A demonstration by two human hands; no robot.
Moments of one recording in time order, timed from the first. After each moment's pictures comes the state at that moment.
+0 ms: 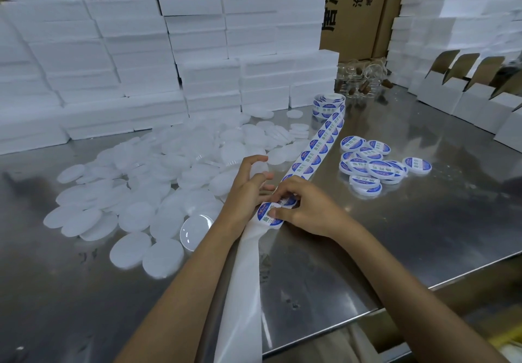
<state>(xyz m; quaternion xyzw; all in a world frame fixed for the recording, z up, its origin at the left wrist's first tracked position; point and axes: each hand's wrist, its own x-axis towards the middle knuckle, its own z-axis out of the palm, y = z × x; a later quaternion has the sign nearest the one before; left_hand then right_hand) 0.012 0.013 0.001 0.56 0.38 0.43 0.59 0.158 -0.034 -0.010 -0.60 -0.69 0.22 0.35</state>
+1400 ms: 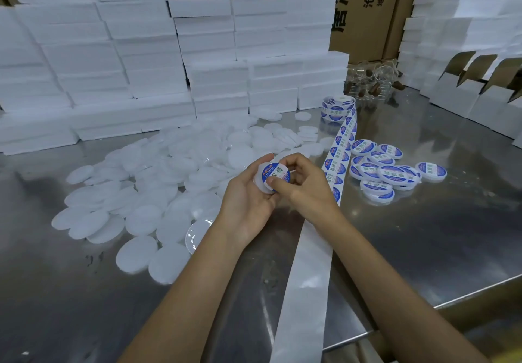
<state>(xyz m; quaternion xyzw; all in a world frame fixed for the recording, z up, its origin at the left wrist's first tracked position) 0.005 0.010 0.018 0.26 0.24 0.47 0.81 0.126 -0.018 0.012 -0.54 -0.52 0.32 0.58</state>
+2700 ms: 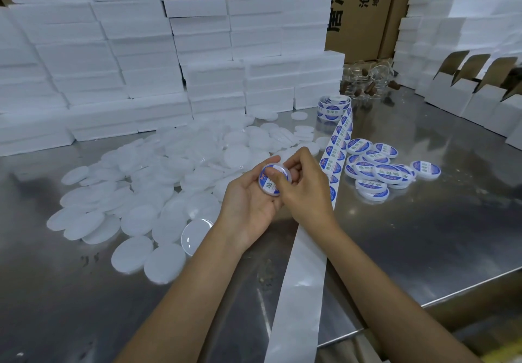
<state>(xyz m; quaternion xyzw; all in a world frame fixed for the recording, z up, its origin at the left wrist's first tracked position) 0.012 0.002 0.017 0.23 0.19 0.43 0.85 0.128 -0.010 -0.005 -0.57 -0.55 0.12 0.60</state>
